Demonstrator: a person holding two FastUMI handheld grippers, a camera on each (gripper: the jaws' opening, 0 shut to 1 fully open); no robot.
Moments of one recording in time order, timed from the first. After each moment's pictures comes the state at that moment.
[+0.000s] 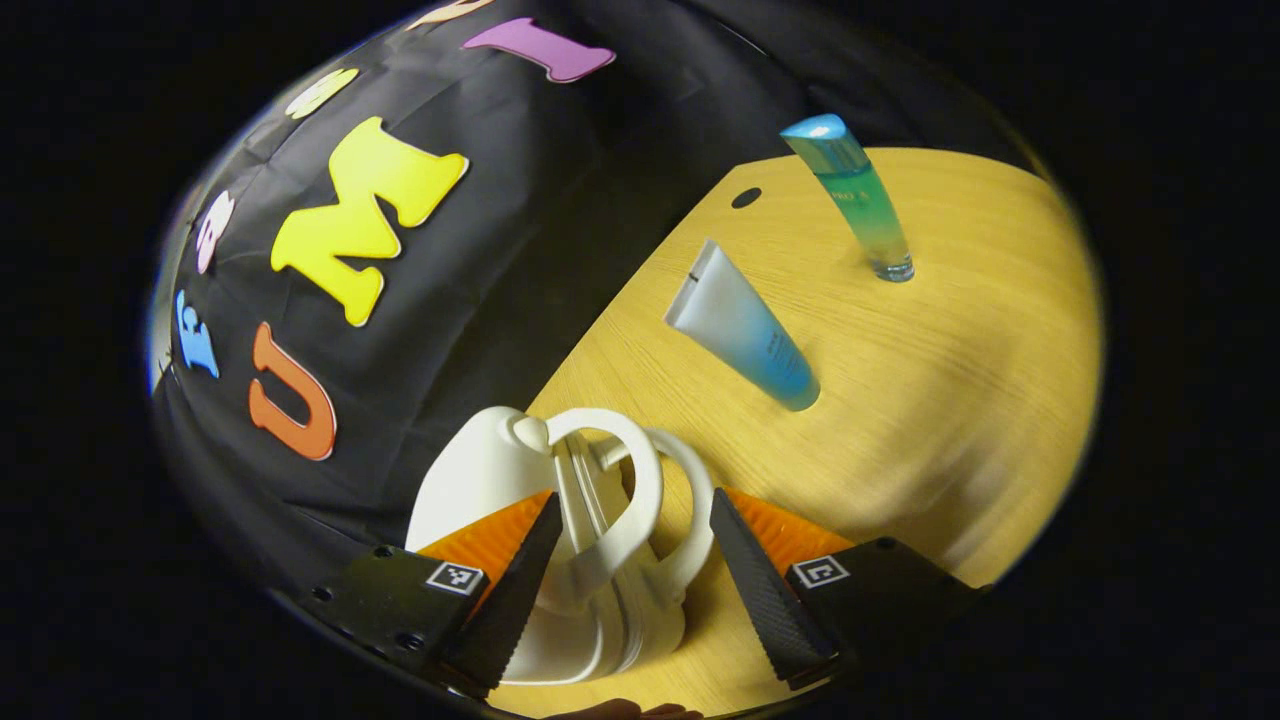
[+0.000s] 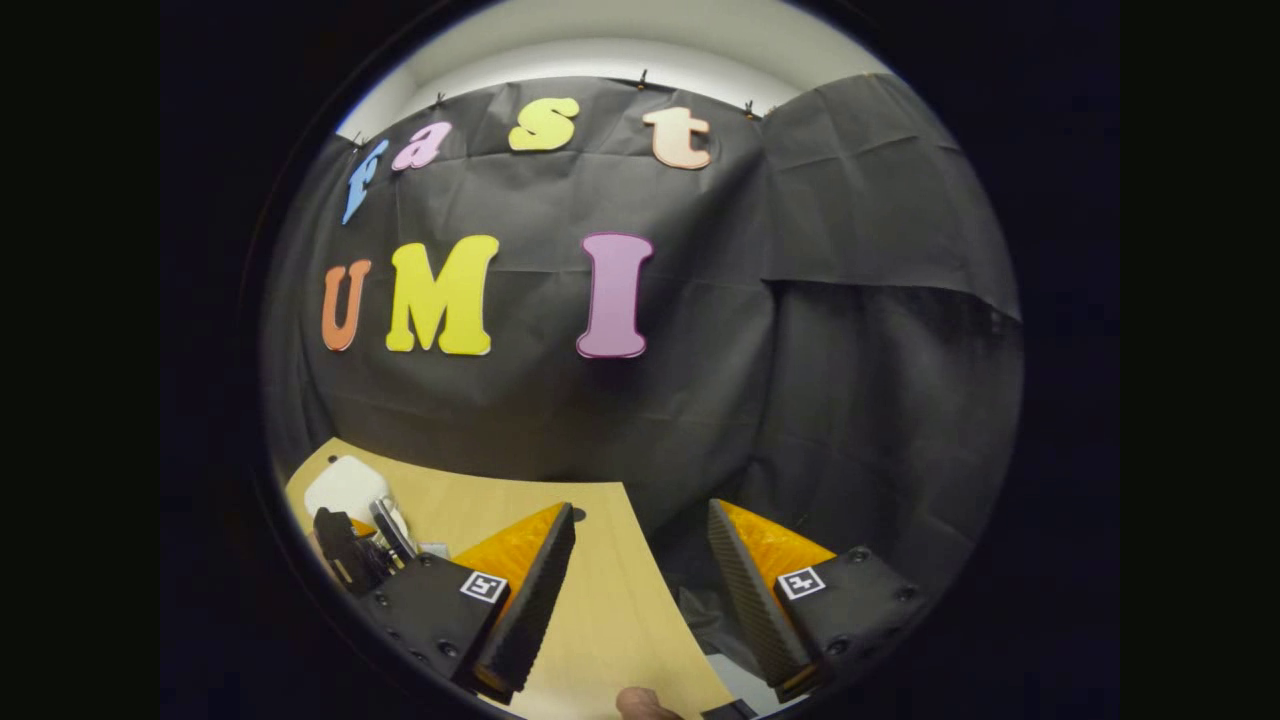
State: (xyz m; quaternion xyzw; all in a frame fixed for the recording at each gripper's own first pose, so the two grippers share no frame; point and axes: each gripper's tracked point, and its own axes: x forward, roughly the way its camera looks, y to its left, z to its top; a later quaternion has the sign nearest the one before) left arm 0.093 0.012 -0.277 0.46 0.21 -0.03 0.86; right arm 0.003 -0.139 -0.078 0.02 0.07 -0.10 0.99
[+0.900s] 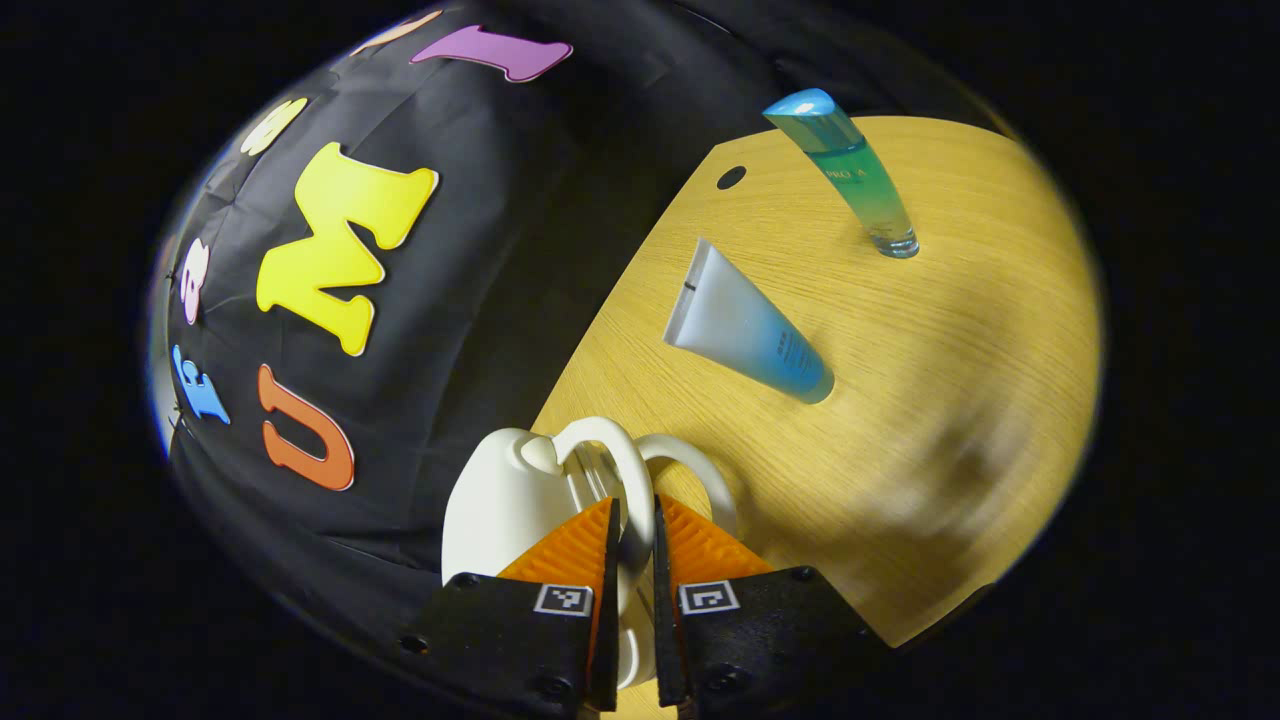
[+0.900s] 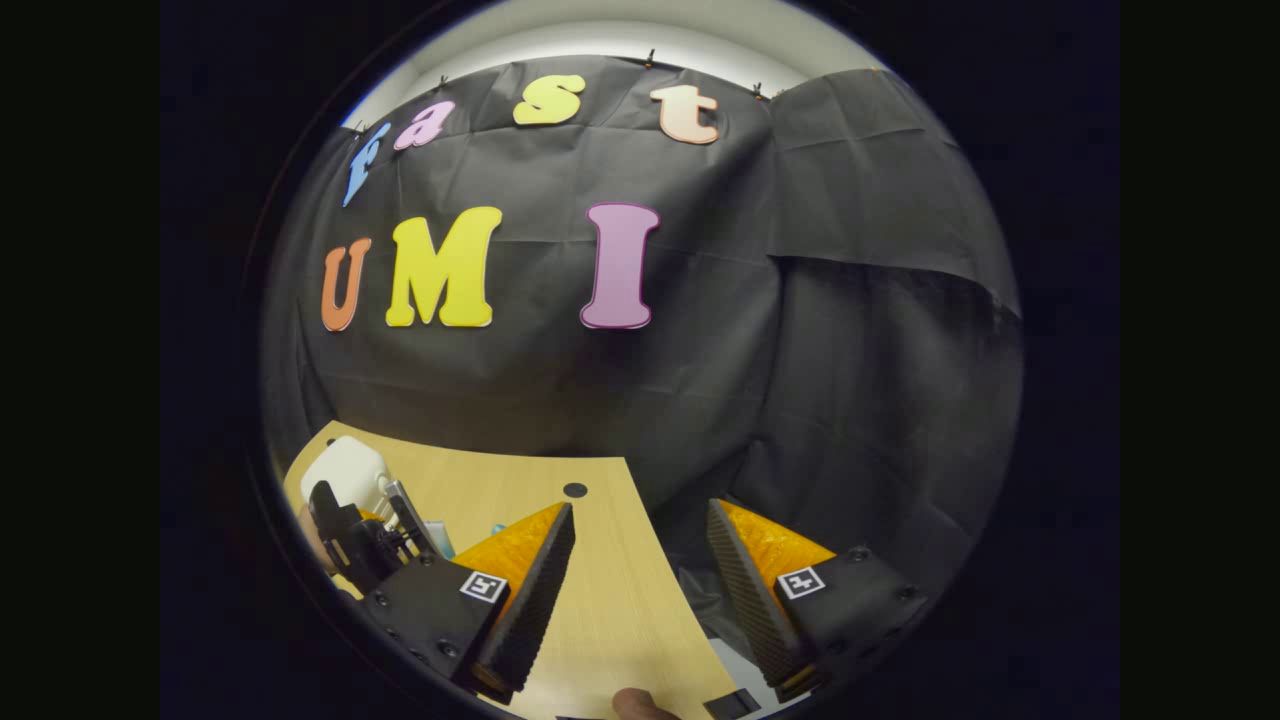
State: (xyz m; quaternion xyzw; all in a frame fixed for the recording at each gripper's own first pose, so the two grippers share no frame) left arm 0.098 0.015 -0.267 0.48 0.25 -0.03 0.84; right arm 0.003 -0.118 -0.099 0.01 0.10 -0.10 0.99
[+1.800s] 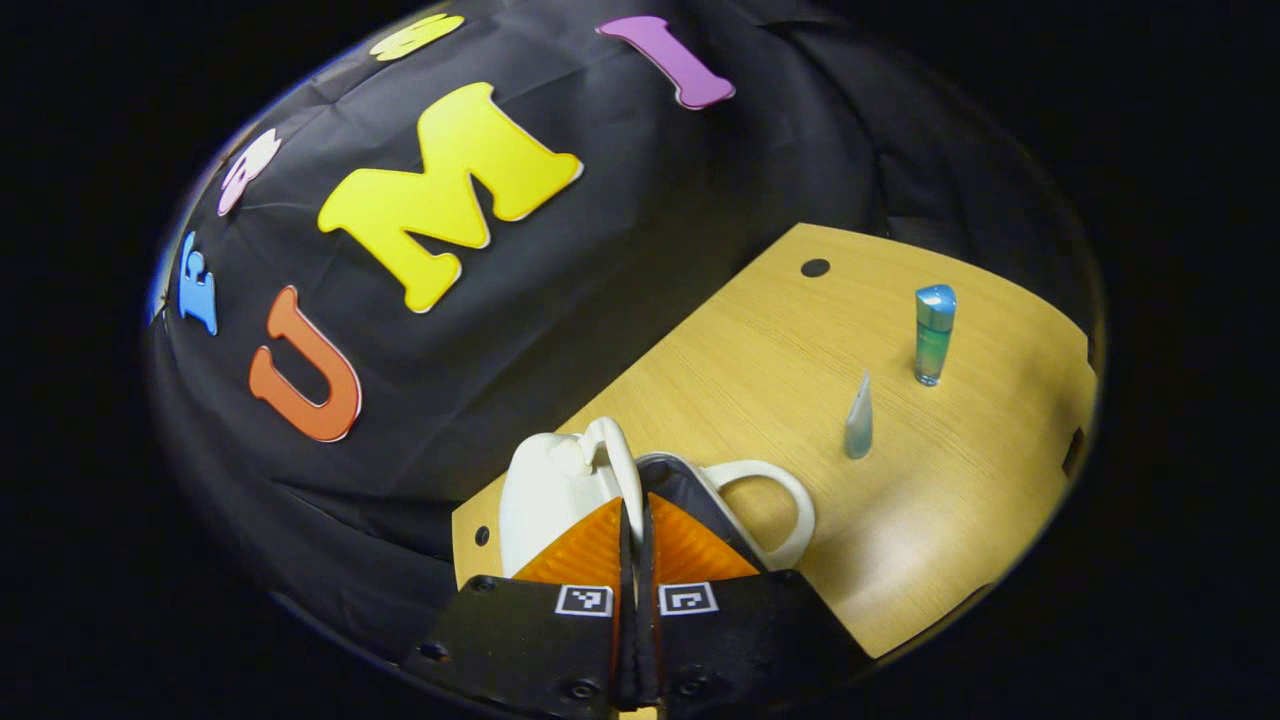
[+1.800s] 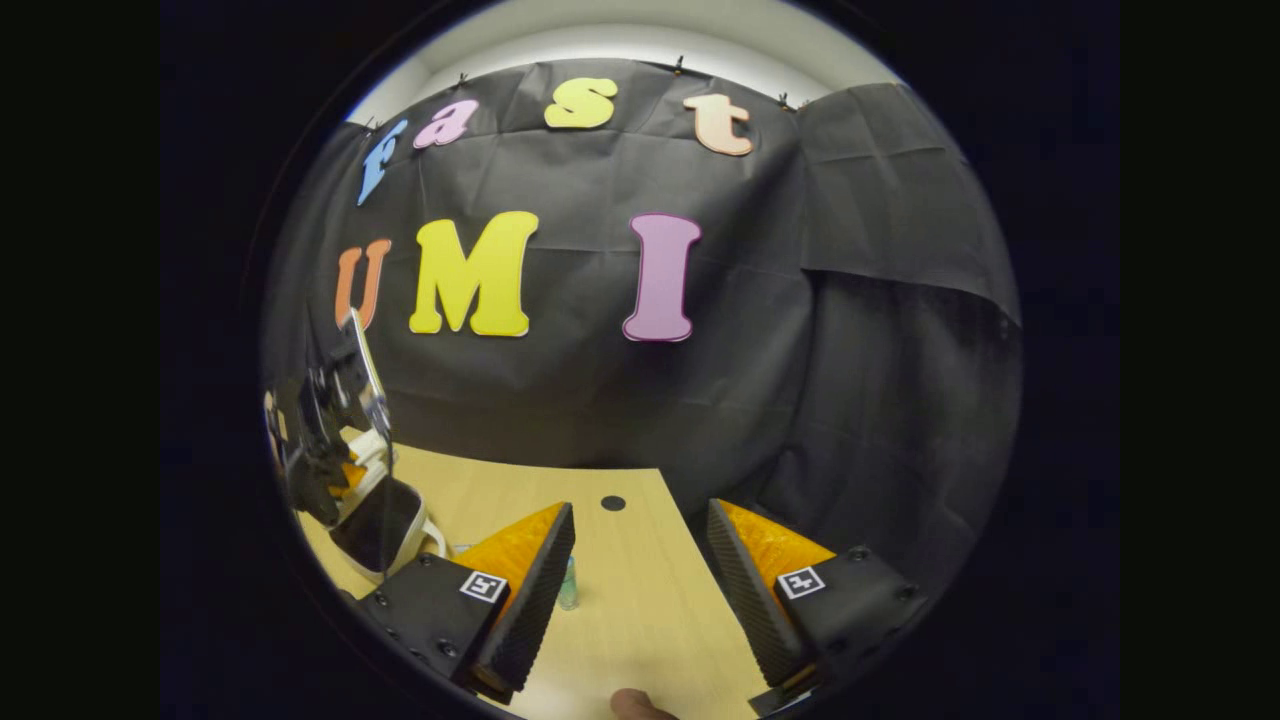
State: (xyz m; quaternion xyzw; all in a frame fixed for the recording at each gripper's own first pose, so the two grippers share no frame) left arm 0.086 0.077 -0.126 0.33 0.24 -0.04 0.91; right arm 0.027 -0.045 -0.079 0.01 0.09 -0.07 0.99
